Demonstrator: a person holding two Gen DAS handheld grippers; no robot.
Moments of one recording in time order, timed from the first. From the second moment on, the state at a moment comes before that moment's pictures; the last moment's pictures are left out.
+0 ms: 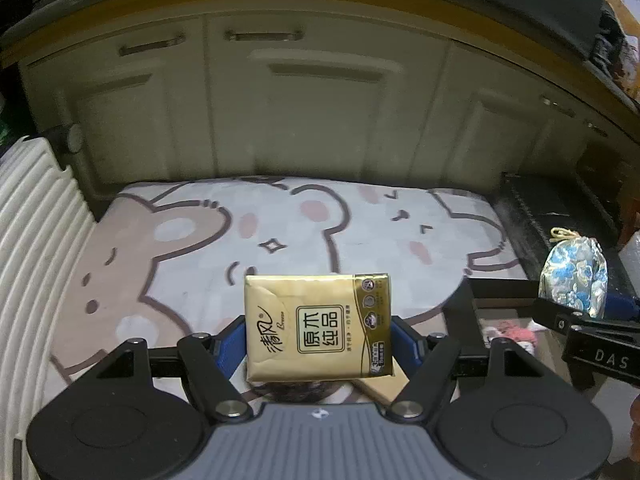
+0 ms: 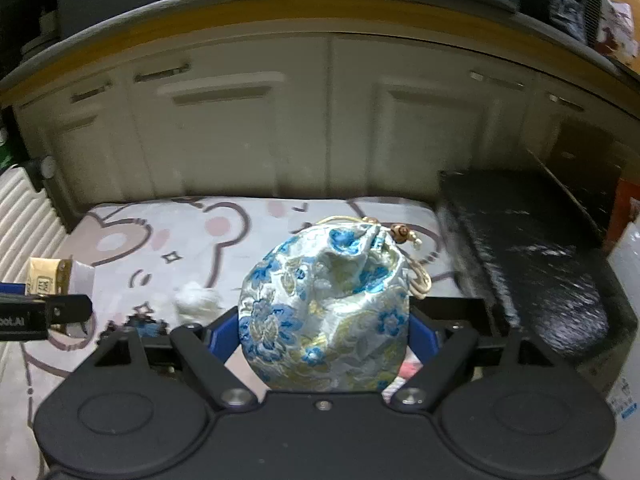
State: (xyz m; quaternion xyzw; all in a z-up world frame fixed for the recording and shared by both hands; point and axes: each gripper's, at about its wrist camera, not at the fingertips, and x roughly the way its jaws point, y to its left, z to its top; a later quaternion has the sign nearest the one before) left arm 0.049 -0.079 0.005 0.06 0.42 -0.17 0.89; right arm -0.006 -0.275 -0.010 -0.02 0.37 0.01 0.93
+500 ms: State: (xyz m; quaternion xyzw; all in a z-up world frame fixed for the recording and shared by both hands) left arm 0.041 -0.139 -0.005 0.05 0.41 -0.23 0.88; right arm -0.012 -0.333 -0.032 -0.03 0.40 -0.05 0.92
